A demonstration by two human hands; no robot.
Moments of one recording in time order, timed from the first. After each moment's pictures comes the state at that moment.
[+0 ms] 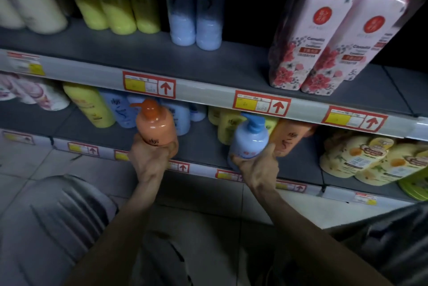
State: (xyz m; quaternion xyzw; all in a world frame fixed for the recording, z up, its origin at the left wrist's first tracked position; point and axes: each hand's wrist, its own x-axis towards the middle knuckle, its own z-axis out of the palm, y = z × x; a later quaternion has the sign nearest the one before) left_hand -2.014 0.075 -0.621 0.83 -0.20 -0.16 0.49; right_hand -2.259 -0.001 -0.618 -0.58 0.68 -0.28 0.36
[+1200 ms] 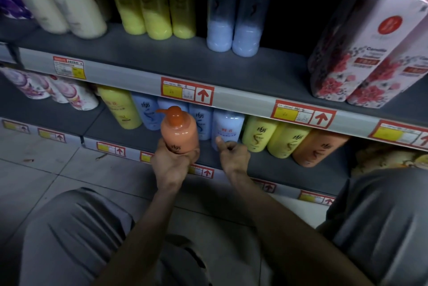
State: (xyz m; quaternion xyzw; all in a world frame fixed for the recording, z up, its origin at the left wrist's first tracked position) left_hand -1.995 0.086 -0.620 0.83 -0.22 -0.19 0.48; right_hand -2.115 -0.007 -0.645 -0.53 0.62 -0.30 0.50
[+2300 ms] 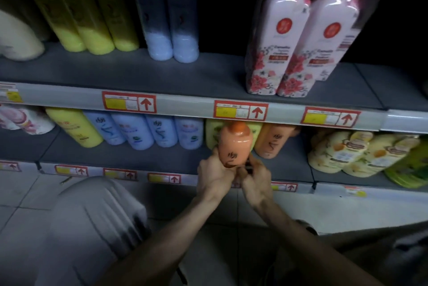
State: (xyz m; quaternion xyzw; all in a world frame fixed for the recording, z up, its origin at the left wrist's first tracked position) left_hand -2.163 0.034 -0.596 0.79 -0.44 -0.29 0.33; right_hand -2.288 0.009 -0.623 -0.65 0.57 -0.31 0.40
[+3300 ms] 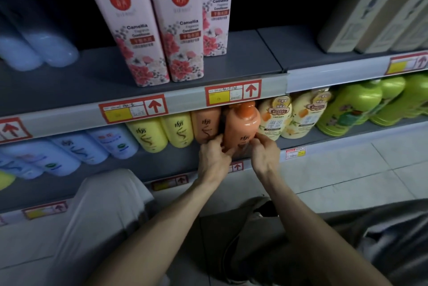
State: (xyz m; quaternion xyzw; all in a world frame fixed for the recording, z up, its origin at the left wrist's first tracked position) left_hand -2.310 -0.042 -0.644 0.68 -0.56 -0.35 0.33; right_hand -2.443 -0.042 -0.626 -0.44 0.71 -0.41 0.37
